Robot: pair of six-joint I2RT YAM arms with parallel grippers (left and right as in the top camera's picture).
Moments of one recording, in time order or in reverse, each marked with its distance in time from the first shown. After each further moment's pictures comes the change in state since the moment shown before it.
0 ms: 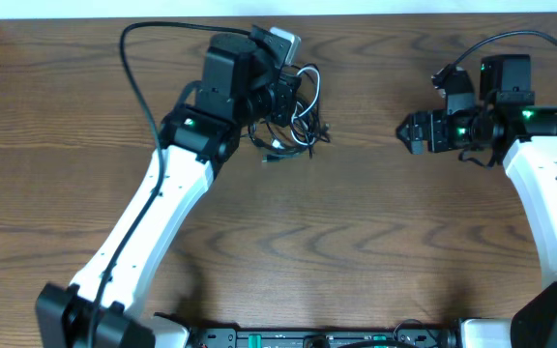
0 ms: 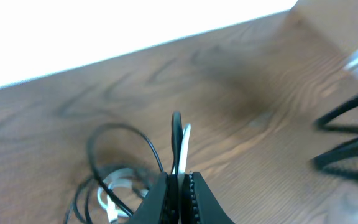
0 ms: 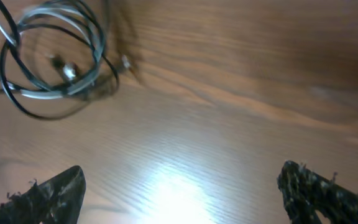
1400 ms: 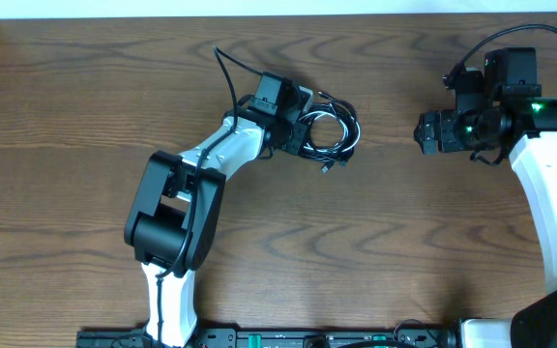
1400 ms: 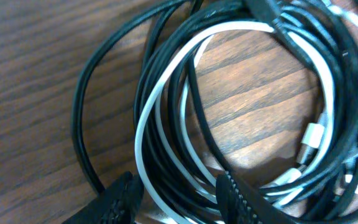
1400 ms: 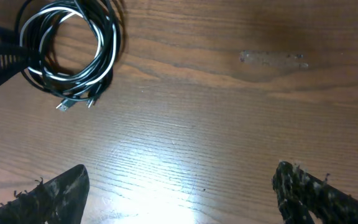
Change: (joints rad) left arm -0.014 0.564 -0.029 0.077 -0.055 0.084; right arm 0.000 0.000 0.109 -0.185 0.241 0.014
